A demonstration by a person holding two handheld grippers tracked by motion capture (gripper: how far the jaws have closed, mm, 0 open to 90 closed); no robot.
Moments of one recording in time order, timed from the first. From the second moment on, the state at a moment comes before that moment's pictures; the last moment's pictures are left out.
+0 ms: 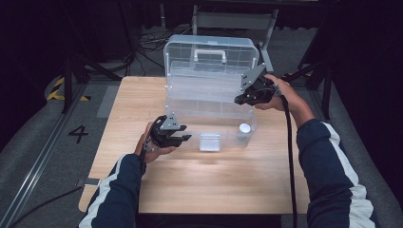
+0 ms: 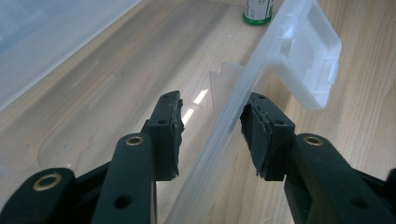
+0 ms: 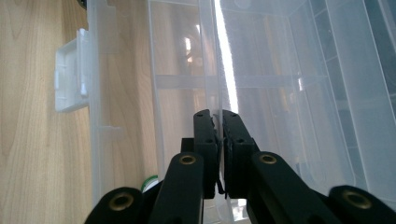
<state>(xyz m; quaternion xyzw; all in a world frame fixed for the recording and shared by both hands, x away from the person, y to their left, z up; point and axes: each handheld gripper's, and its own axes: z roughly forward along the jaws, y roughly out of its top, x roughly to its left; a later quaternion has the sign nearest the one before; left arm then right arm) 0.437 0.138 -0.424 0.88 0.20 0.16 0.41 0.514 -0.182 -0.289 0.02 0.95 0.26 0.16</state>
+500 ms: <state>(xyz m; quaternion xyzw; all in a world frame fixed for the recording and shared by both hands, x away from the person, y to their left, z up) 0.436 0.137 -0.424 0.88 0.19 0.16 0.41 0.512 -0.183 -0.291 0.02 0.95 0.26 0.16</state>
